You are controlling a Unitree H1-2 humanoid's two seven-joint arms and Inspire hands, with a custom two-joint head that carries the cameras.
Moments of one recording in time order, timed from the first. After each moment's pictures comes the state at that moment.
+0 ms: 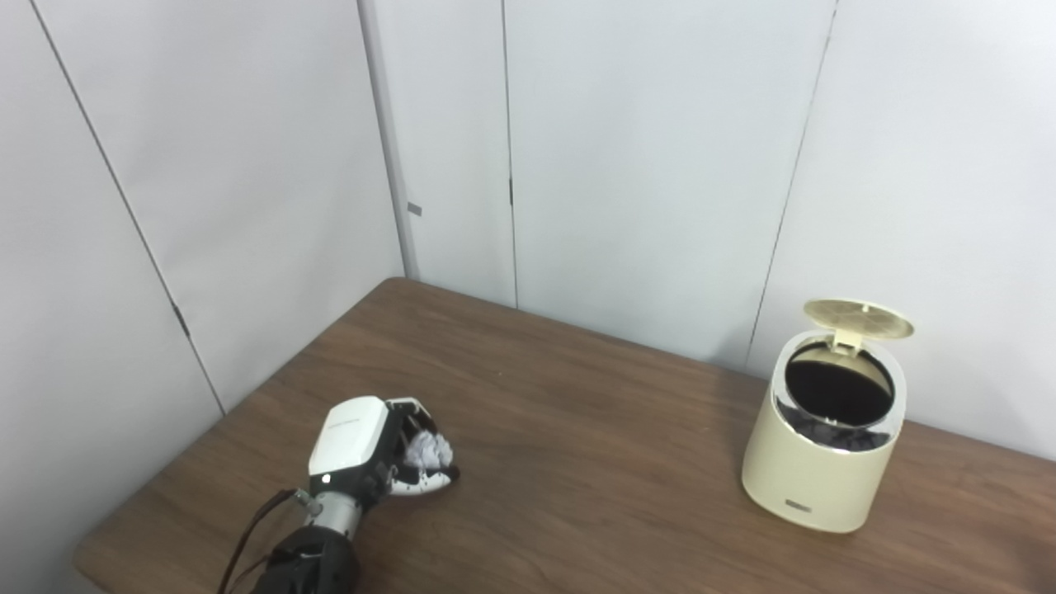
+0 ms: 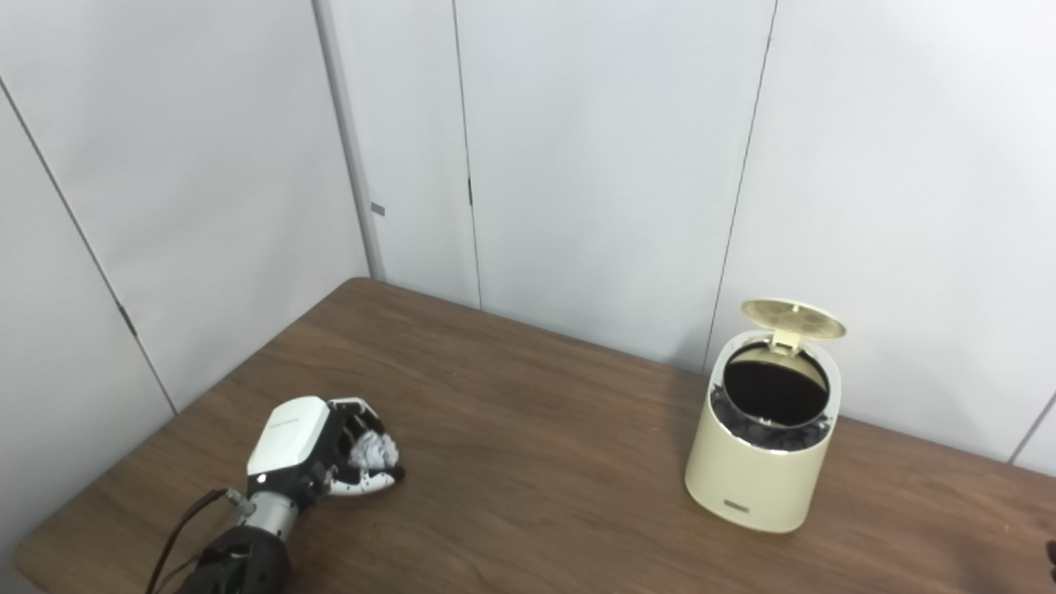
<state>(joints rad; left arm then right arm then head) 0.01 0.48 0.01 0.02 0.69 0.16 0.20 -0.04 -0.28 -0.09 0.05 -0.30 -0.35 -0.16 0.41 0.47</state>
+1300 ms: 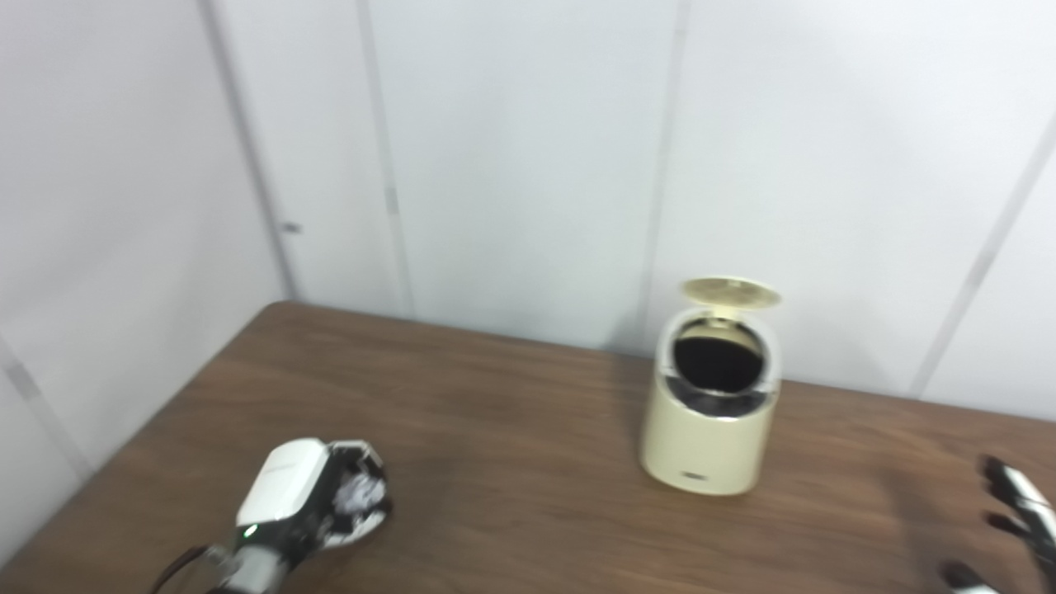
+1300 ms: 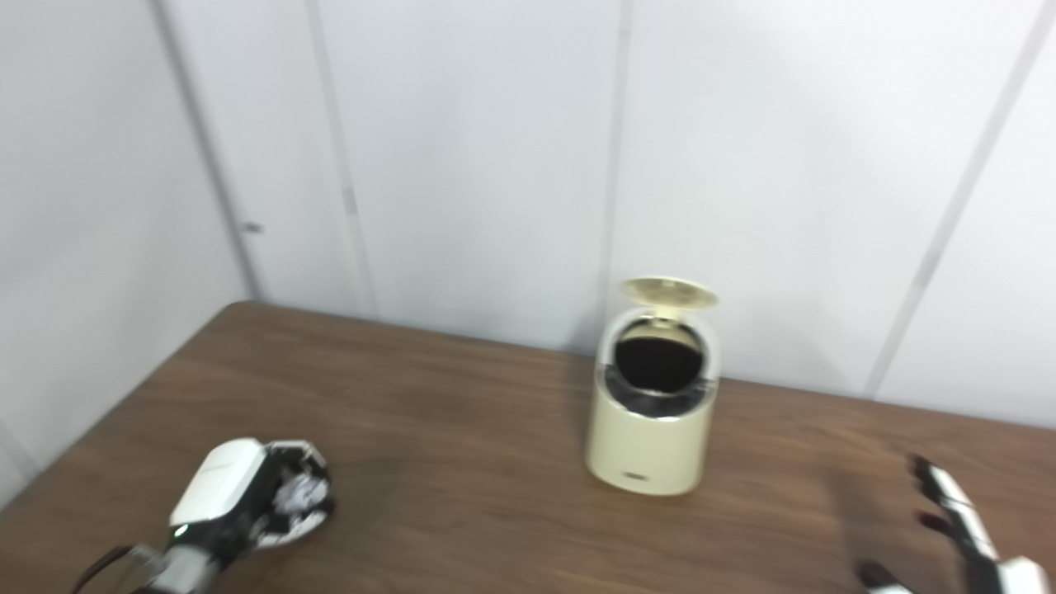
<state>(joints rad) 0.03 0.52 -0.04 -0.07 0.61 -0.02 0.12 -0.03 -0.24 -0.07 0.01 -0.43 -0.31 -0.19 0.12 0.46</state>
